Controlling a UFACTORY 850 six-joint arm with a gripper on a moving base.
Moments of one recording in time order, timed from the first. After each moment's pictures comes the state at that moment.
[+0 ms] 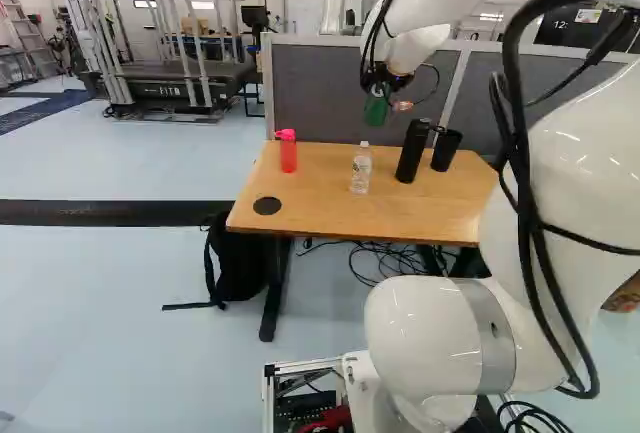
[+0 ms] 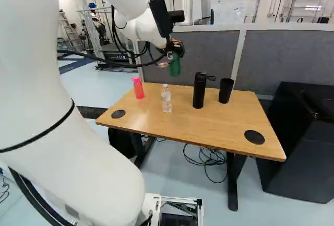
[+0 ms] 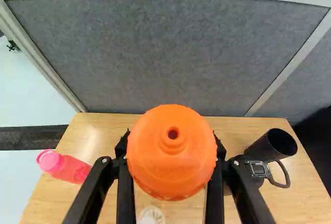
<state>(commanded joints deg) -9.7 3.3 -54.7 0.0 2.5 0.0</state>
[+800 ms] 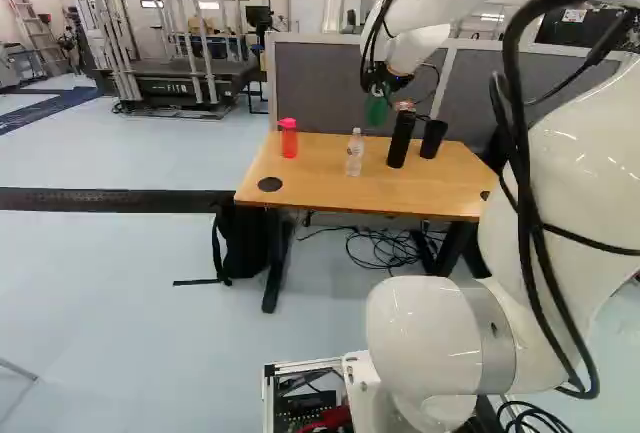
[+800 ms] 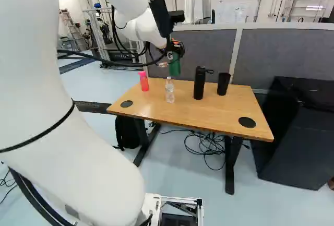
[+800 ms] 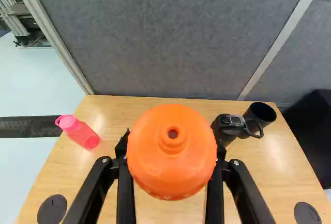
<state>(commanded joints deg) -9.7 3.3 -54.7 0.0 2.5 0.0</state>
